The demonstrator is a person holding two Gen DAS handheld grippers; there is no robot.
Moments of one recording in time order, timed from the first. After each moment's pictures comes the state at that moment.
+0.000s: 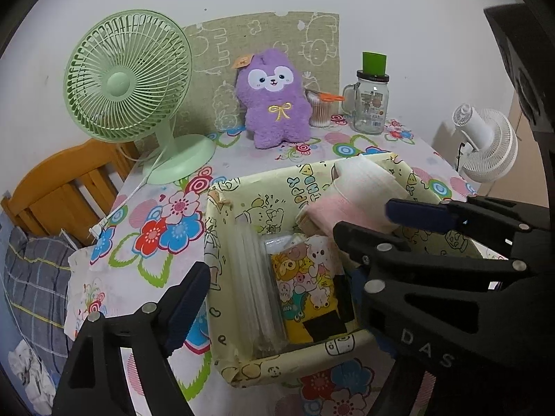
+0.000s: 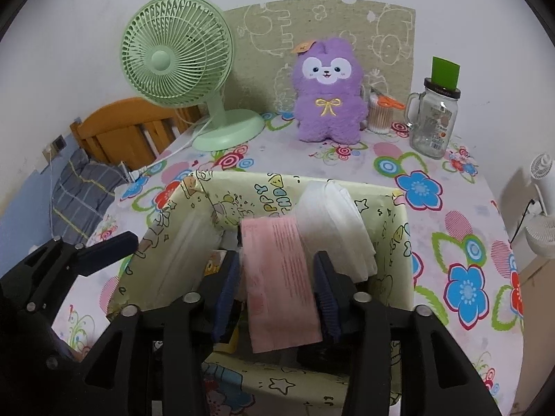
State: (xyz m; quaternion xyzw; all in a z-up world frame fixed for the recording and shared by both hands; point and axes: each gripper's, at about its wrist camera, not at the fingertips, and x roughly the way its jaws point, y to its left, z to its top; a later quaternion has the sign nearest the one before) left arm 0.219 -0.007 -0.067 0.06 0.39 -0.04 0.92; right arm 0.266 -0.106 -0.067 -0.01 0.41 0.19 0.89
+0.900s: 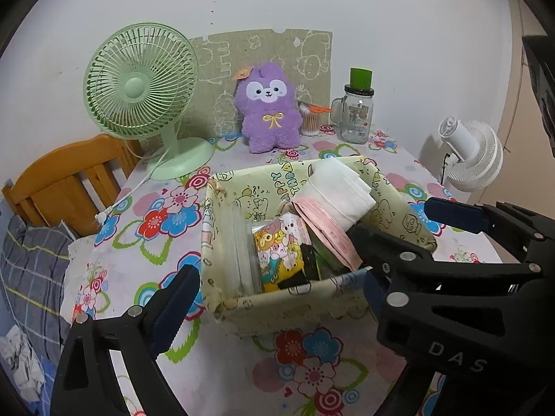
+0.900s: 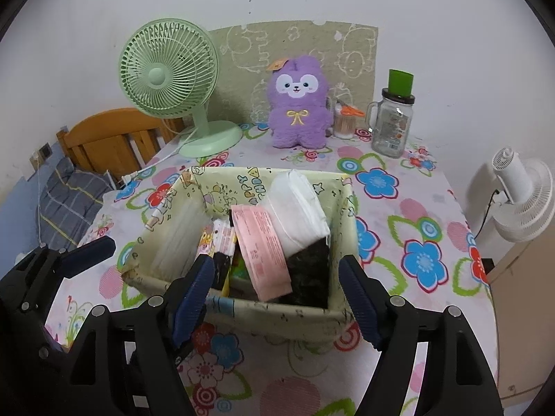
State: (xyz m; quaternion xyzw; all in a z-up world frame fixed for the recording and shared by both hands) left arm 0.169 -0.014 -0.052 0.03 0.37 -0.05 0.93; right arm 0.209 -0.134 -0.042 -0.02 0.39 0.14 0.91
